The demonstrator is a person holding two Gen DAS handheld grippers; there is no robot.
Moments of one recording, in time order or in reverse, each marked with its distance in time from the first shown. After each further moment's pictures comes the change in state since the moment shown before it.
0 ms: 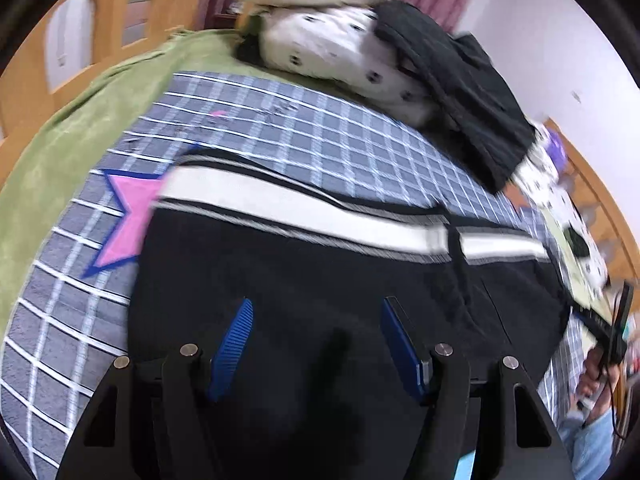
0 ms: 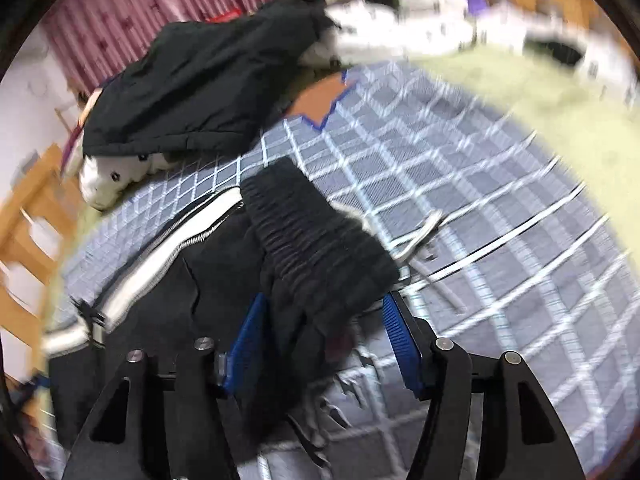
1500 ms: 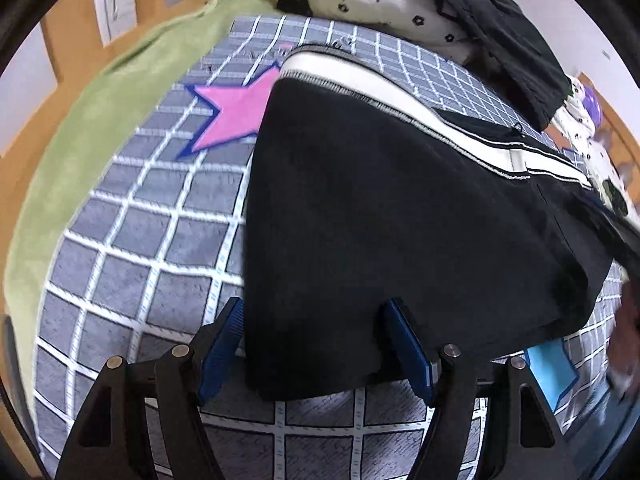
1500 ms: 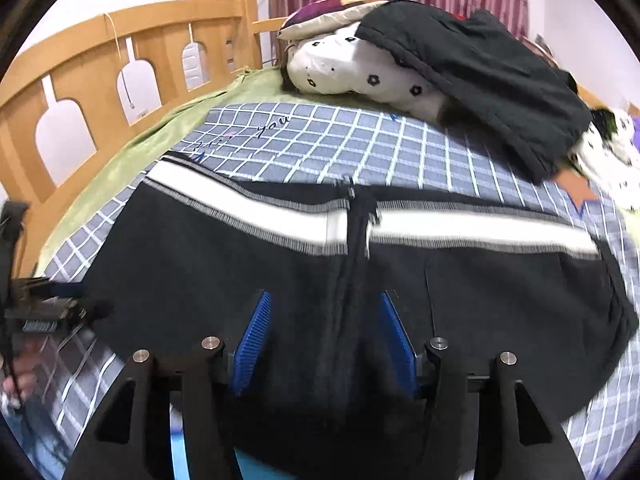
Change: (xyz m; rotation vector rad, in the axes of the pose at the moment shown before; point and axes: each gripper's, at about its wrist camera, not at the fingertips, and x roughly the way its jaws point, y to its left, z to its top) left arm -0.020 0.055 -0.065 0.021 0.132 0.181; right arm -0.050 0.298 -0.120 -0.623 0.036 0.233
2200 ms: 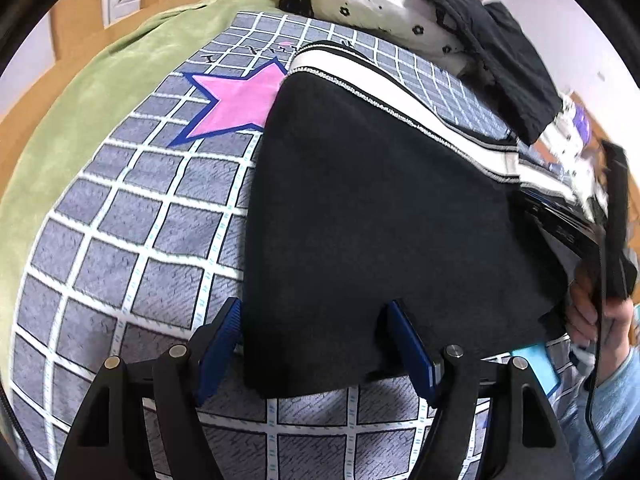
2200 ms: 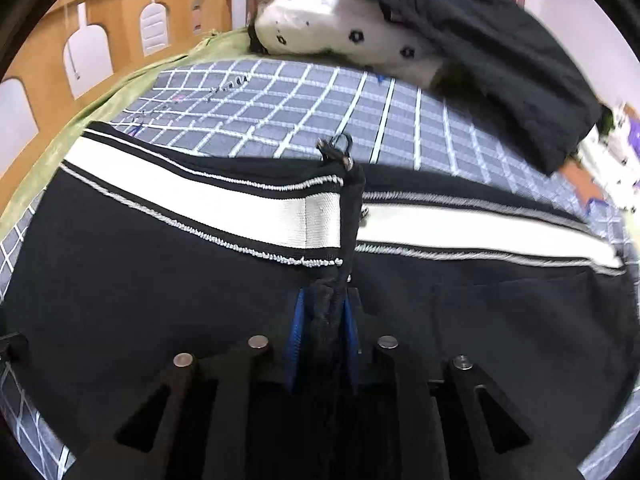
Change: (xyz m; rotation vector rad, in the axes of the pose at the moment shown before) left arm 0.007 0.016 -0.006 -0.081 -0.011 -0.110; right arm 0.066 -0.019 0.014 0.005 0.098 -0.116
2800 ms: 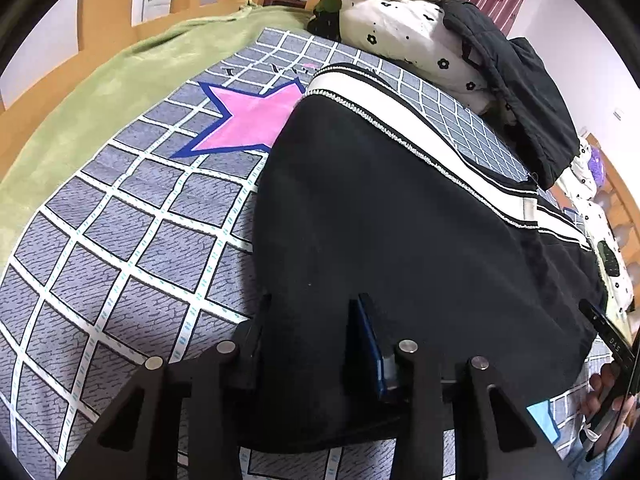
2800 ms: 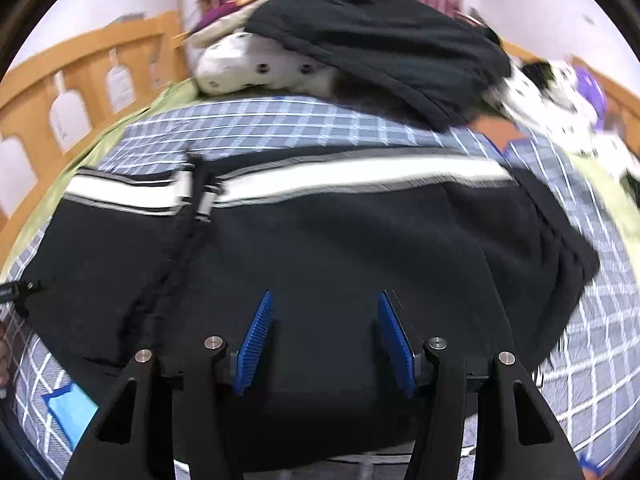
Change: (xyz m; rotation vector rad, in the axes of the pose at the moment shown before) left arm 0.018 -0.004 0.007 -0.086 -0.123 0.055; right arm -0.054 -0.127 -0.080 0.197 -0.090 -0.011
